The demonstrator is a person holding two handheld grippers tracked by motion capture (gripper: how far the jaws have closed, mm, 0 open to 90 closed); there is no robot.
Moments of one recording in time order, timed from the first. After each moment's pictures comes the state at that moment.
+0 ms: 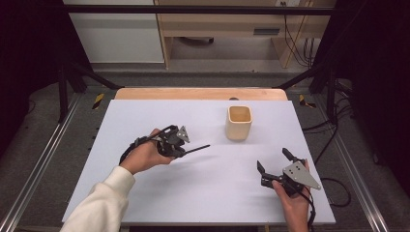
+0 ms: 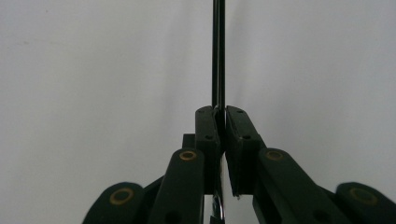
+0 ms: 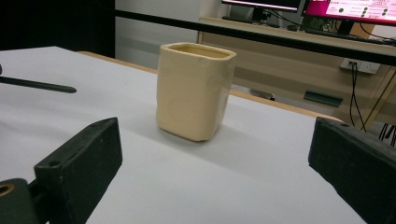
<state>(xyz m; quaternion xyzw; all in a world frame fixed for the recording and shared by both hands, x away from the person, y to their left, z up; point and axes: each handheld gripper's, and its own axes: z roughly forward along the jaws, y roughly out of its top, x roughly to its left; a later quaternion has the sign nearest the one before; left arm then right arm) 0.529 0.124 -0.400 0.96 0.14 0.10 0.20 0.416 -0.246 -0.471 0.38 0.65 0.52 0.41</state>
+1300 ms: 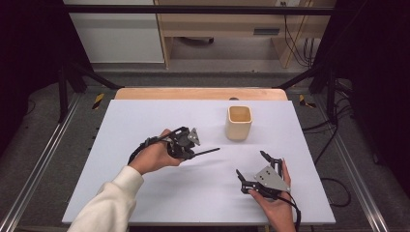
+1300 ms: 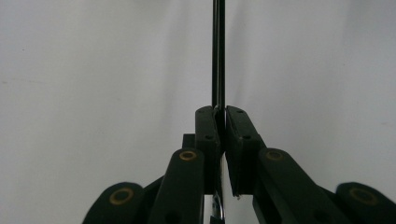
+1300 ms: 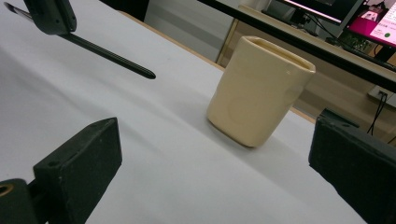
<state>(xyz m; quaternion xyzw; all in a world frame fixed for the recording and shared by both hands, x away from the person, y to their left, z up) 0.523 0.094 -0.397 0.97 0.12 0.09 0.20 0.411 -0.189 -0.474 0.28 0.72 0.46 0.43</state>
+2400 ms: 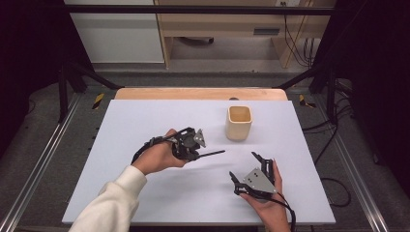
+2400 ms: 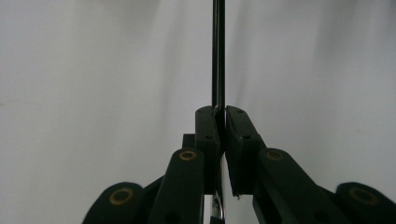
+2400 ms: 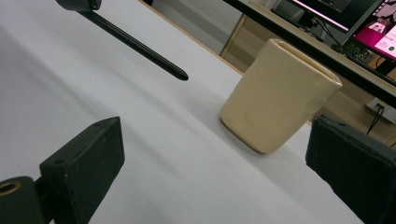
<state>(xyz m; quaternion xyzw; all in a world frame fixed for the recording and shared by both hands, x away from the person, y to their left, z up) 0.515 0.080 -0.386 0.97 0.10 0.09 0.20 0.410 -0.167 -0.477 0.25 0.75 0.43 0.44</state>
